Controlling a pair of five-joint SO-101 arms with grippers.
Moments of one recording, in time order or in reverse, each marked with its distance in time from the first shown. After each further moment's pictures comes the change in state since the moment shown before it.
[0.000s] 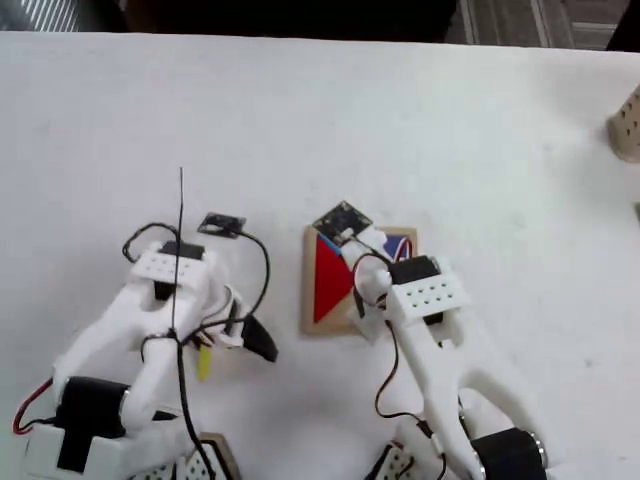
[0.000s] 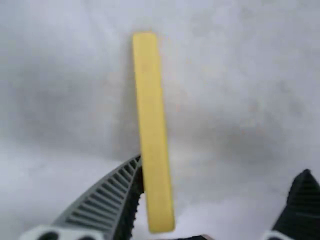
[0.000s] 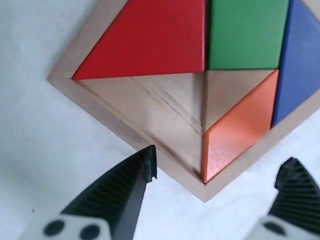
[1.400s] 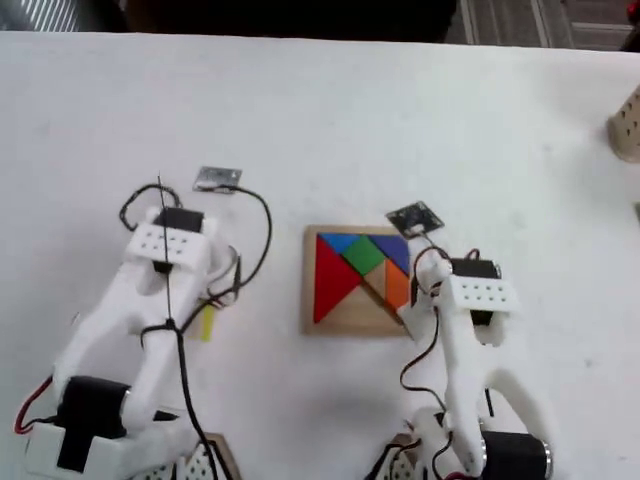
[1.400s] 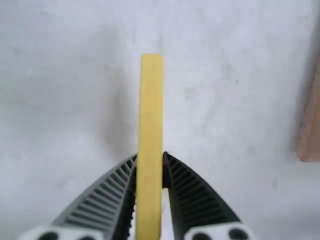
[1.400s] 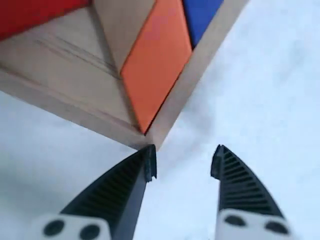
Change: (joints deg) left arm 0.6 0.0 -14.2 4.9 5.0; right arm 20.0 0.0 3.1 1.0 3.7
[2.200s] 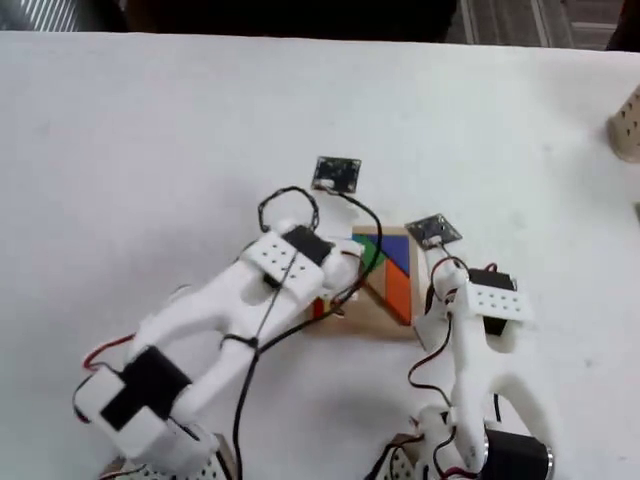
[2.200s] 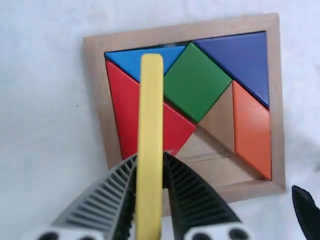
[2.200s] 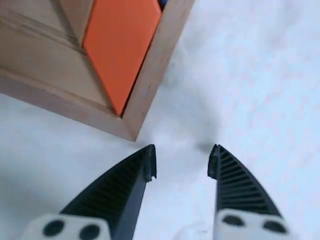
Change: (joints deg) left arm 29.3 11.9 -12.3 -18.7 25.5; right arm 5.7 0.0 3.5 -2.2 3.1
